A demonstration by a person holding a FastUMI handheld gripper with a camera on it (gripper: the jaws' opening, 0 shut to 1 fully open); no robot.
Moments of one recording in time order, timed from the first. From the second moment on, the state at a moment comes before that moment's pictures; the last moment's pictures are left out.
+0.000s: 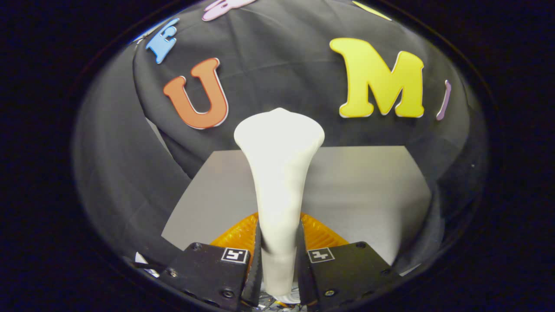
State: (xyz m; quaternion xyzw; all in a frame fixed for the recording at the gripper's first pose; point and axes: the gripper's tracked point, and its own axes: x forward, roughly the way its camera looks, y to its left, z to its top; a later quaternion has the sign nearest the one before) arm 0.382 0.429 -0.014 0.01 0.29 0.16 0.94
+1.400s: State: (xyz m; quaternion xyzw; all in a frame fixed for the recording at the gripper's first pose) arm 0.156 0.095 0.205 0.05 -0.03 0.05 1.00
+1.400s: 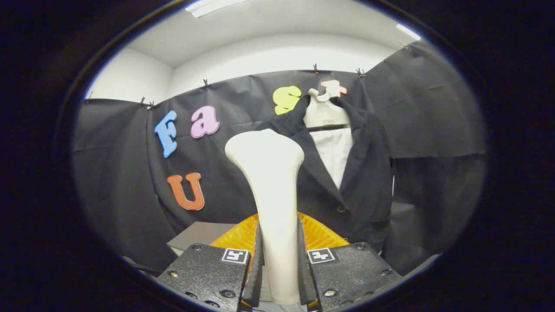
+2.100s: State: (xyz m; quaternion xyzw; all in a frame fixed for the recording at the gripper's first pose) arm 0.250 0.060 0.176 0.00 0.01 -0.03 1.00
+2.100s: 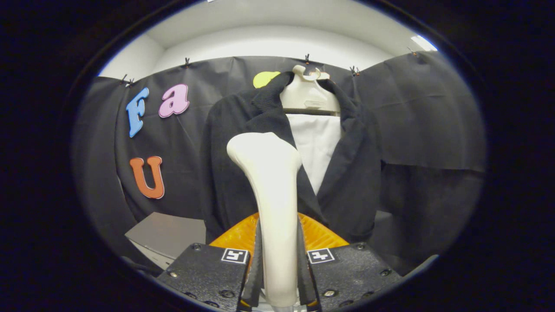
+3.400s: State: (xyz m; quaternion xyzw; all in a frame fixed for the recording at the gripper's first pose) arm 0.255 0.032 0.068 -0.03 0.08 -0.05 0.99
